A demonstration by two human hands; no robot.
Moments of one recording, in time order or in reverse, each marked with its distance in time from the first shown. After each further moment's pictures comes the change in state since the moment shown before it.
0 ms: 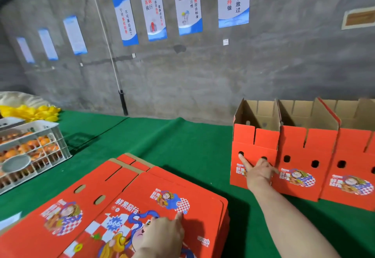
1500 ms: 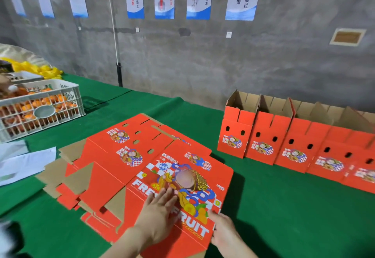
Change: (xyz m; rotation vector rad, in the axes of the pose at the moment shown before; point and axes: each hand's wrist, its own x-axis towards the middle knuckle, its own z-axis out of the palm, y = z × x) left_hand -0.183 0.004 0.086 -0.419 0.232 0.165; right_hand -0.362 -0.009 0.072 2.010 -0.676 0.208
